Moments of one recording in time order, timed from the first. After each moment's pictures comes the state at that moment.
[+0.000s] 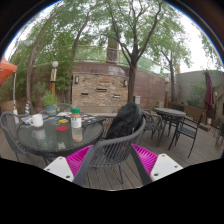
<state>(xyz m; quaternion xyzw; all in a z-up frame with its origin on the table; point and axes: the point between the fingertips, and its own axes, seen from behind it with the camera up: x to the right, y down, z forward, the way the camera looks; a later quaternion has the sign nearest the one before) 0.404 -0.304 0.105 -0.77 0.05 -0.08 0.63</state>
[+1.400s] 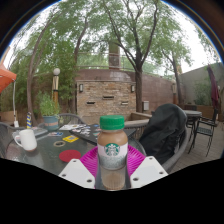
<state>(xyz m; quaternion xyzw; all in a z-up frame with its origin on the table) 0.275 -0.018 0.078 -0.74 0.06 -0.03 0.67</state>
